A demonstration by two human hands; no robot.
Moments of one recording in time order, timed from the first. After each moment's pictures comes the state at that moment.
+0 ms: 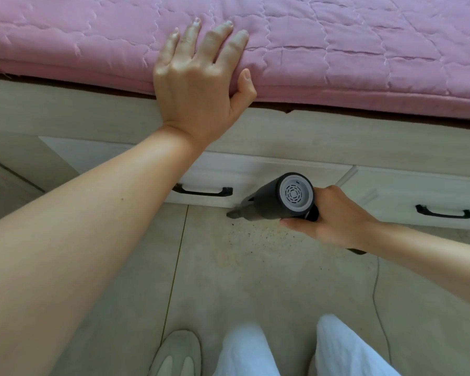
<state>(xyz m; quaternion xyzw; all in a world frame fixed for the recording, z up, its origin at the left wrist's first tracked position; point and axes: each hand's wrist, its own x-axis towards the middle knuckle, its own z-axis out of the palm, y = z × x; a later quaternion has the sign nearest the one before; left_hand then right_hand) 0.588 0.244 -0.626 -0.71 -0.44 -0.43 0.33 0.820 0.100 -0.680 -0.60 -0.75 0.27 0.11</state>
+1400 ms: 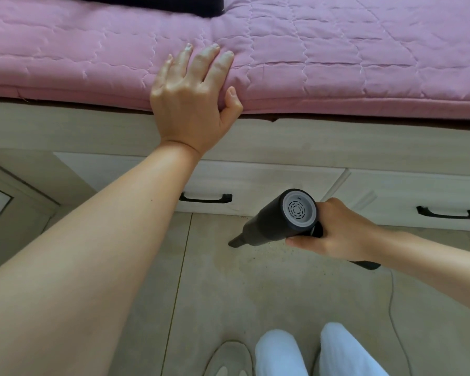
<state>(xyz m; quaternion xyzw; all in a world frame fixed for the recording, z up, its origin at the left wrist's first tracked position) 0.588 0.243 -0.628 -0.71 -0.45 -0.42 0.33 0.829 0.081 -0.668 -0.57 -0.75 0.32 0.09</state>
